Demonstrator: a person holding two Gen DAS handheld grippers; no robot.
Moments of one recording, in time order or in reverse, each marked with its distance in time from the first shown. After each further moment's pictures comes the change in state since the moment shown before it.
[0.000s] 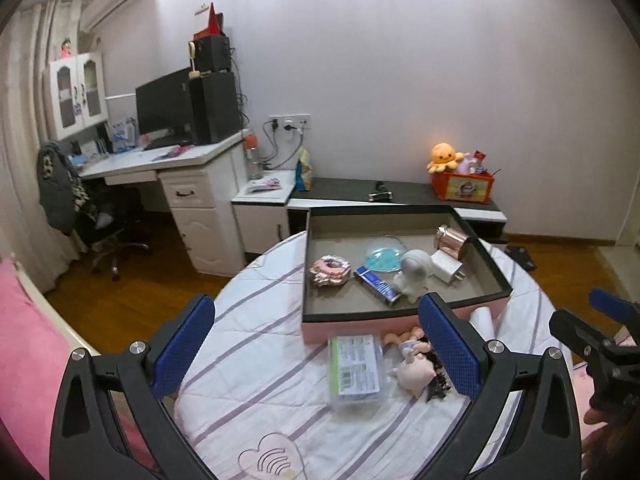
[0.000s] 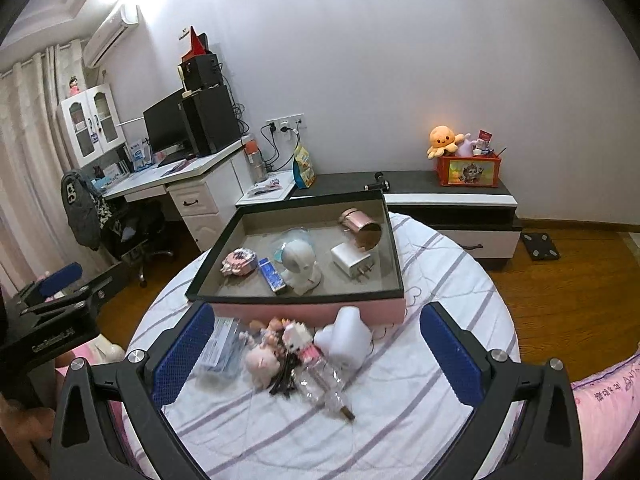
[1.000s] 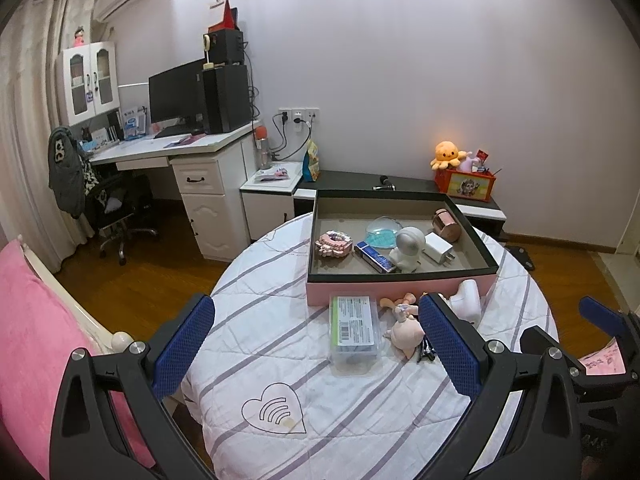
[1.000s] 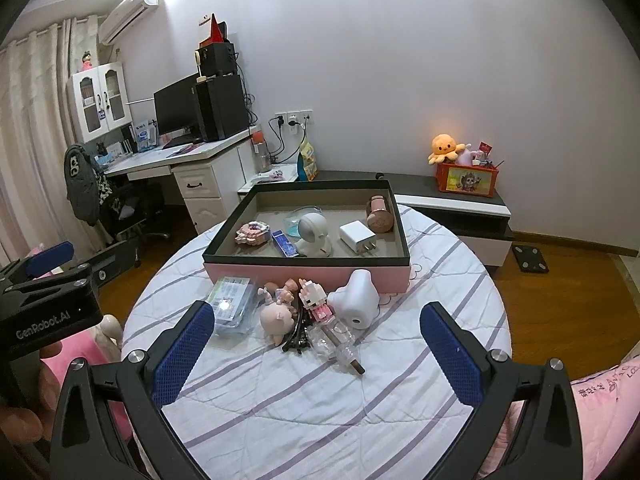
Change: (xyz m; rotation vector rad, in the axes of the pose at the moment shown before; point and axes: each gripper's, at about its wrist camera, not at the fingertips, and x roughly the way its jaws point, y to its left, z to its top) left arm -0.043 0.001 -0.029 -0.043 0.016 0.008; right arm -0.032 0.030 -0.032 -0.080 -0.005 -0.034
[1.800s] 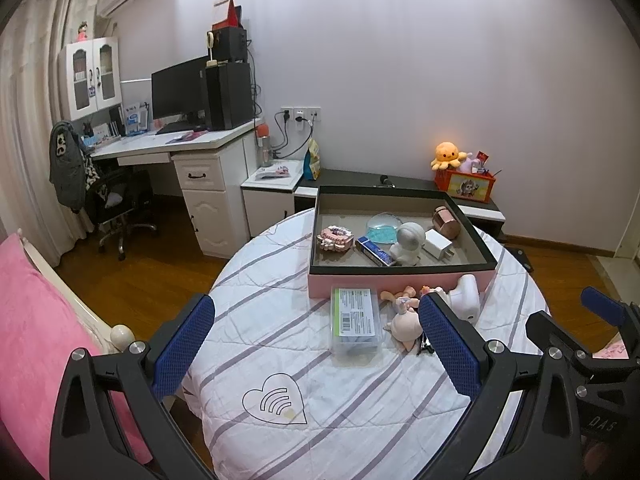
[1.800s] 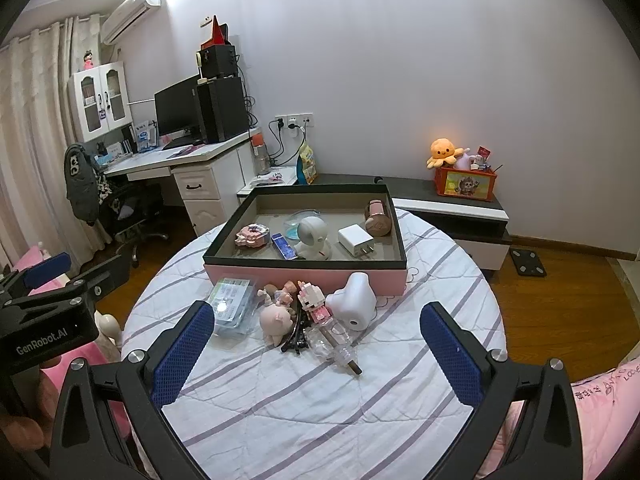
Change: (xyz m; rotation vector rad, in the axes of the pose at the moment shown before) left arm -0.009 0.005 -0.003 -0.012 0.011 -0.002; right arm -0.006 -0.001 0.004 -0.008 -0.007 -0.005
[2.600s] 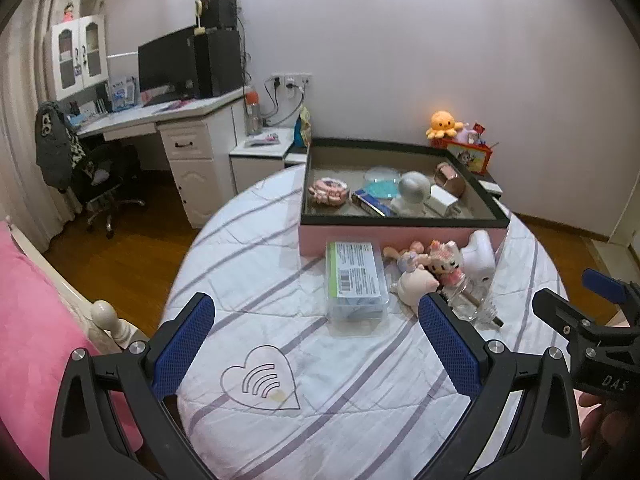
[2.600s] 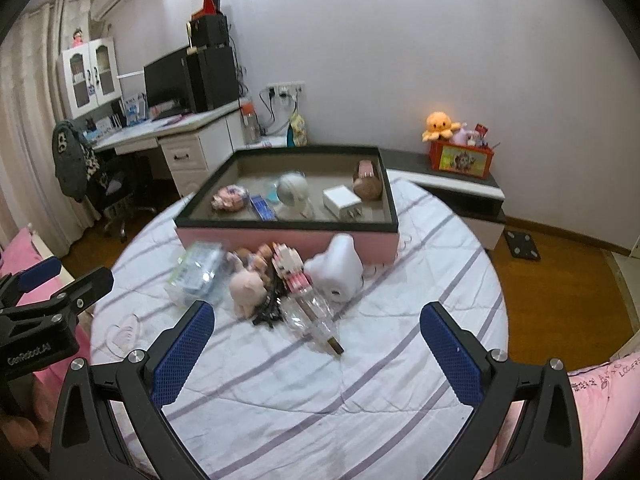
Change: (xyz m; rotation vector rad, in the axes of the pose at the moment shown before) left arm 0.051 -0.002 -0.033 0.003 0.111 -0.039; right arm 0.048 -0.023 -0.021 -0.015 0.130 -0.031
